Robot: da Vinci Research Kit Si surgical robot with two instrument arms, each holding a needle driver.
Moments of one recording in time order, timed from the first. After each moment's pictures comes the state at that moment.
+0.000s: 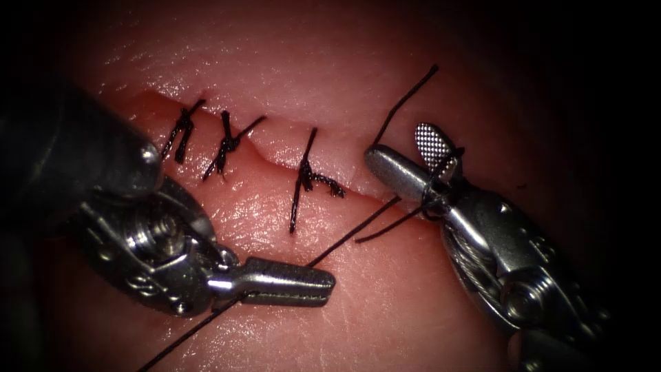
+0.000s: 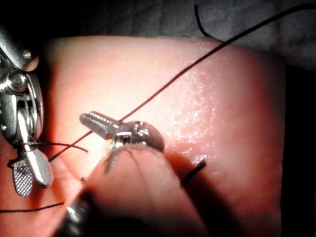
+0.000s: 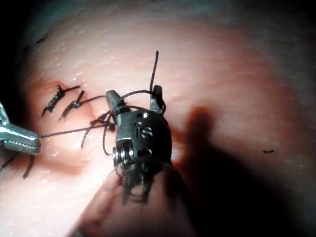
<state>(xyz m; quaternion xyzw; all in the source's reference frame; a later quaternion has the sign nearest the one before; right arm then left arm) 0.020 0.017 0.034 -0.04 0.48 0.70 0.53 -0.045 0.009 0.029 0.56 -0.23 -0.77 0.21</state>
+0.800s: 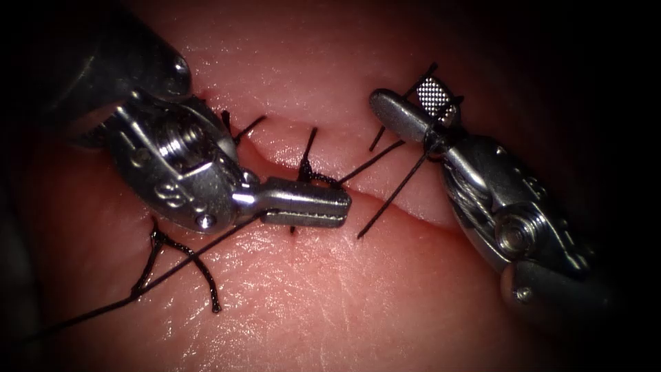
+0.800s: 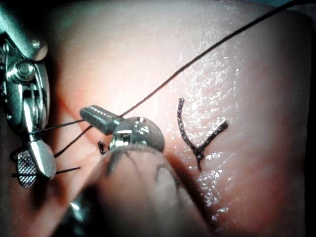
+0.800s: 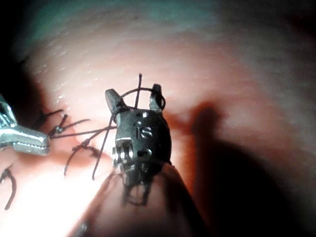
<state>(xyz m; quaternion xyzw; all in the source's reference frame) 0.021 0.020 0.036 -0.02 0.49 0.70 0.52 -0.045 0.013 0.032 0.56 -0.23 -0.77 0.18</state>
